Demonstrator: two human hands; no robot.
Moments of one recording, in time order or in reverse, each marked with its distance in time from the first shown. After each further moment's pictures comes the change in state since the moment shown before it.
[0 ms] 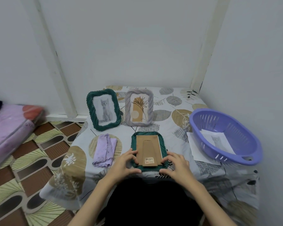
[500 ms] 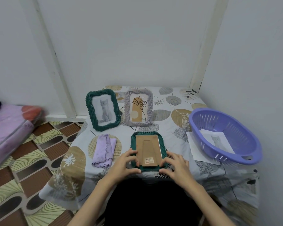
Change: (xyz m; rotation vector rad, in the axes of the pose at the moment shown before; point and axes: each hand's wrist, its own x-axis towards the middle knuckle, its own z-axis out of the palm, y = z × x) left_hand 0.001 0.003 -0.001 0.042 -0.036 0.012; right_hand -0.004 -0.001 0.002 0.028 -0.041 -0.003
